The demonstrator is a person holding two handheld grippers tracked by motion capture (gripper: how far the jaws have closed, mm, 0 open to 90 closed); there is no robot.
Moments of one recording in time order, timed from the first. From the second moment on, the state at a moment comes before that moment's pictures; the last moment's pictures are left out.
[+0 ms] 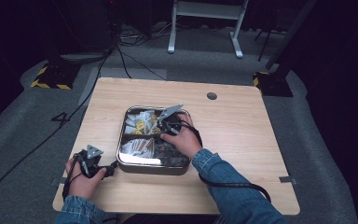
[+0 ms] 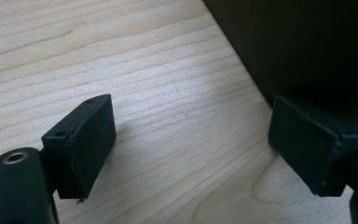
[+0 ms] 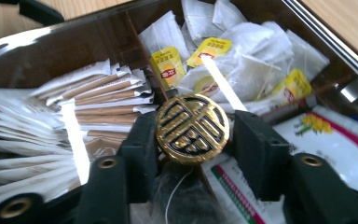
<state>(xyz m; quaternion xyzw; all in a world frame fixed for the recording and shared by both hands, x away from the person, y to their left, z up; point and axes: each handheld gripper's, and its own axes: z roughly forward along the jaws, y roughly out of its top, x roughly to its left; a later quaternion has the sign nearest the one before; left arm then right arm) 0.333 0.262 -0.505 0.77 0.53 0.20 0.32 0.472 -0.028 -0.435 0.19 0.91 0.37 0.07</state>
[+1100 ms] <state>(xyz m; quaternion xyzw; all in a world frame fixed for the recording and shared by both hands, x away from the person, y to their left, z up) 0.333 0.262 -0.505 0.77 0.53 0.20 0.32 0.464 -0.026 -0.439 0.22 0.89 0.39 0.09</state>
